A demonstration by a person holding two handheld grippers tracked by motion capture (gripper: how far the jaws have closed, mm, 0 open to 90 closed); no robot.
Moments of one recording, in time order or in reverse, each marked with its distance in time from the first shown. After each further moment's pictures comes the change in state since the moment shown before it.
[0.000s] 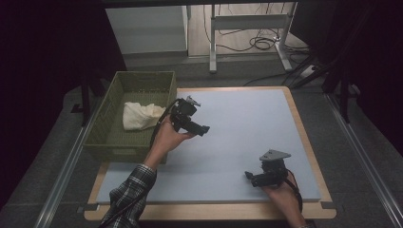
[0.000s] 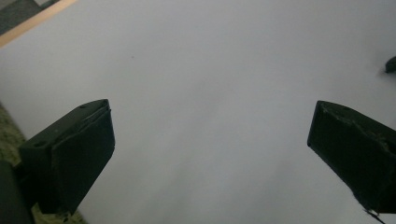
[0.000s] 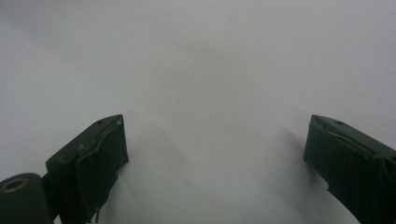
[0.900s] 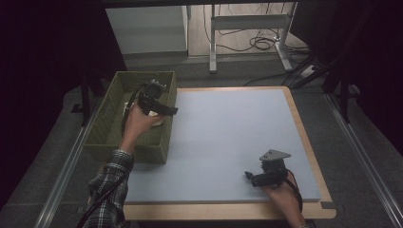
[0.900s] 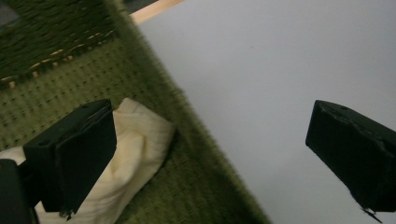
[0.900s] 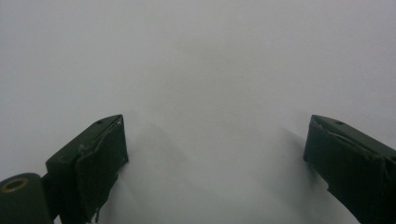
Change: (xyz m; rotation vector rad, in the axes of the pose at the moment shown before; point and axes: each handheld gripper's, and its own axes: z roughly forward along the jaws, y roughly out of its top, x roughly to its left) left arm 0.095 -0.018 -0.047 0.010 0.166 -0.159; right arm 0.000 0.000 0.000 0.000 0.000 0.000
